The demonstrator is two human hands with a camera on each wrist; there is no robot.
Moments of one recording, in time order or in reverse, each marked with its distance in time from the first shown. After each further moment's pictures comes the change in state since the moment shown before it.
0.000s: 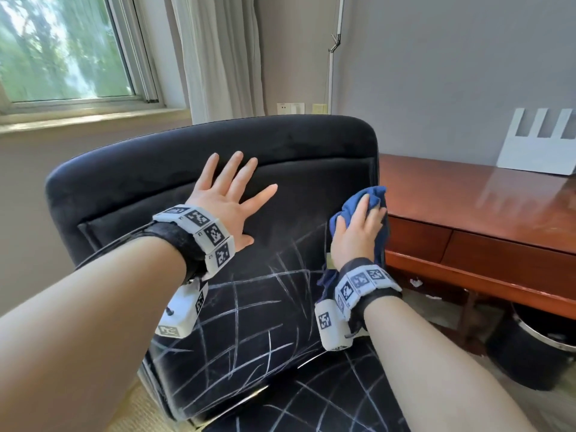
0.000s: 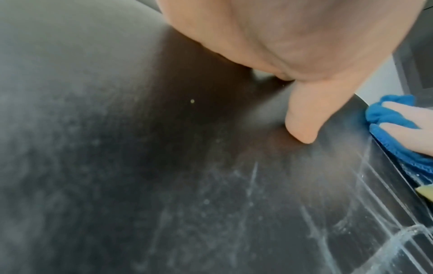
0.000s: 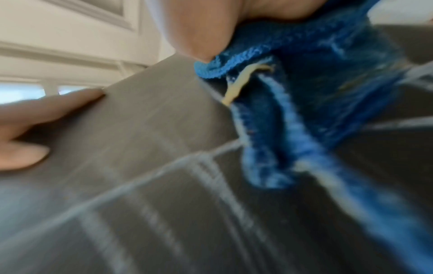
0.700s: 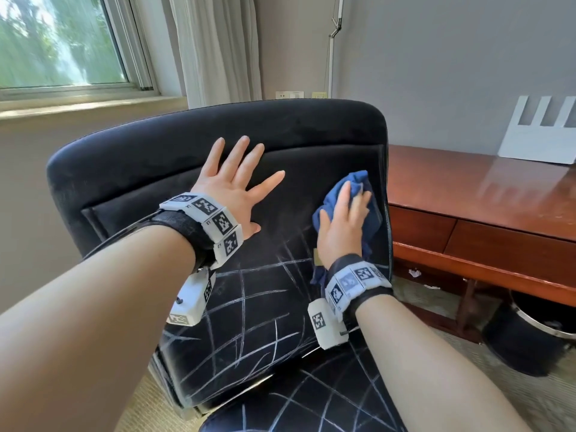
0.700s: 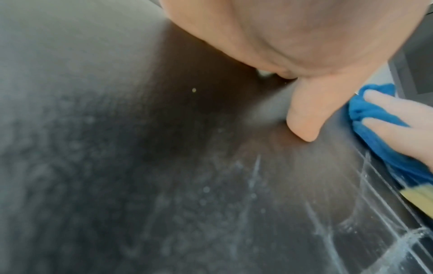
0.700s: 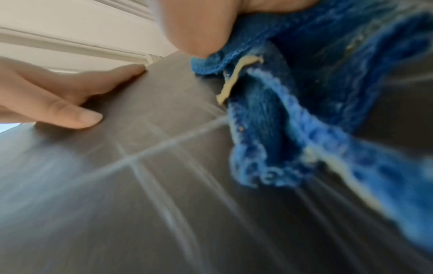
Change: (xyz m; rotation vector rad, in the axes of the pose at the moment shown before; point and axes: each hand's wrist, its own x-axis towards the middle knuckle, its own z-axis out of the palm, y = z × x) left_hand 0.007 -0.001 0.010 0.000 0.100 0.002; right_hand -0.019 -0.019 0.015 0.039 -0.053 -0.117
